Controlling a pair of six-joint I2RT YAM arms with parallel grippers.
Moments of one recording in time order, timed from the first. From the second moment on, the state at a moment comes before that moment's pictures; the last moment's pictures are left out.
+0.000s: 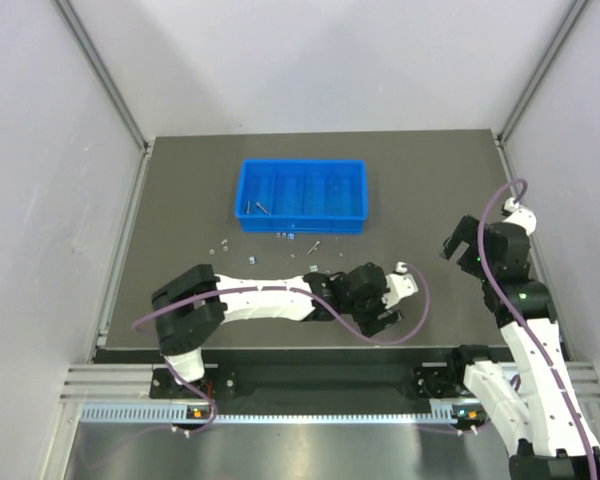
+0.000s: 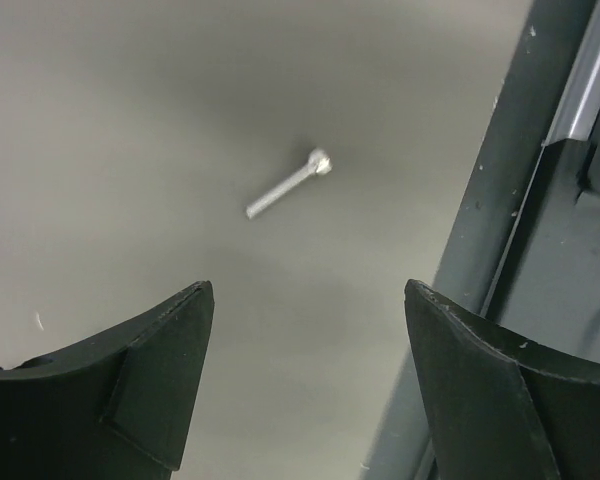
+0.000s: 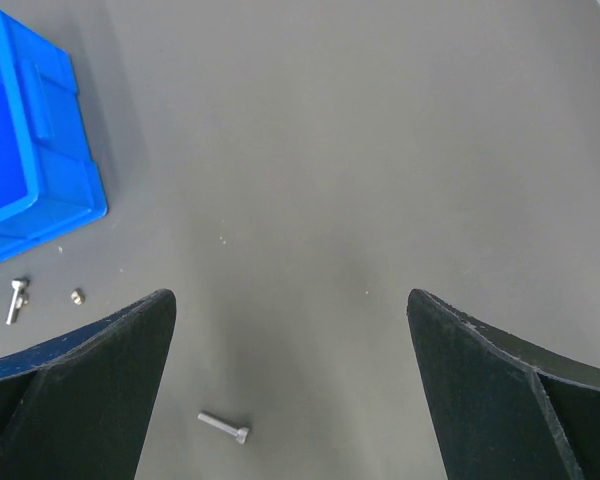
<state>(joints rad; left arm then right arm) -1.23 1.76 1.13 -0.12 0.00 -0.03 0.07 0.68 0.77 -0.68 0.21 0.46</state>
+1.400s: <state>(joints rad) -1.08 2.08 1.35 -0.10 0.45 0.41 0.07 0.56 0.81 -0.69 0.23 0.44</state>
